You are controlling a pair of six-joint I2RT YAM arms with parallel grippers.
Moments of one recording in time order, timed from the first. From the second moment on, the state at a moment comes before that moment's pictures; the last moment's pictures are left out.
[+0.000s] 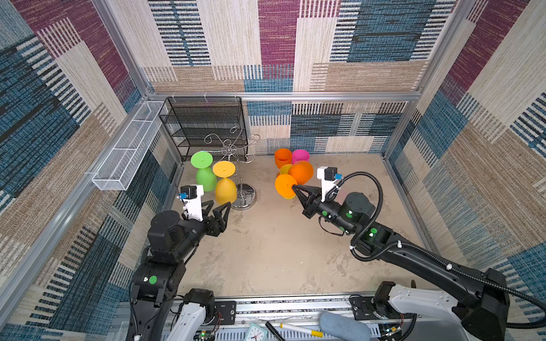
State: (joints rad) left arm -0.15 0.58 0.96 -0.65 0.28 -0.29; right arm 0.86 1.08 0.83 0.30 0.00 0.36
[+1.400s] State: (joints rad) left arm -0.29 0.62 0.81 -0.72 0.49 -1.29; right arm 1.36 1.27 0.55 0.64 0.60 -0.70
